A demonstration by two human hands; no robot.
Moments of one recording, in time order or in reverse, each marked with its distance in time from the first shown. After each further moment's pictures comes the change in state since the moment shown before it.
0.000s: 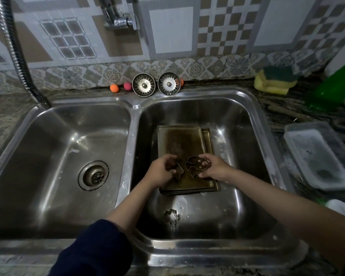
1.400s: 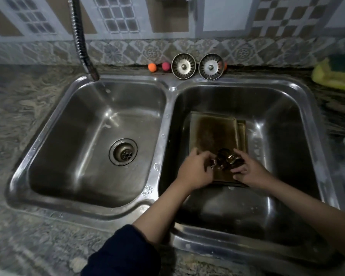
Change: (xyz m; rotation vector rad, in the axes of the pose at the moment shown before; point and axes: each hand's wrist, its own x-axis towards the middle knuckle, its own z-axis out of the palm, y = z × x) left_hand -0.049 0.015 0.010 0.185 0.113 0.129; right_hand 0.006 0.040 0.010 -0.055 0.012 -0.084
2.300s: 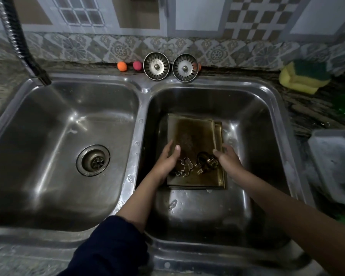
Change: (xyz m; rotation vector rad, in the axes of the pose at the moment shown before) left_hand 0.061 -0.034 0.012 -0.701 -0.058 -0.356; right_hand 0.045 -0.010 -0.003 0.255 0.384 0.215
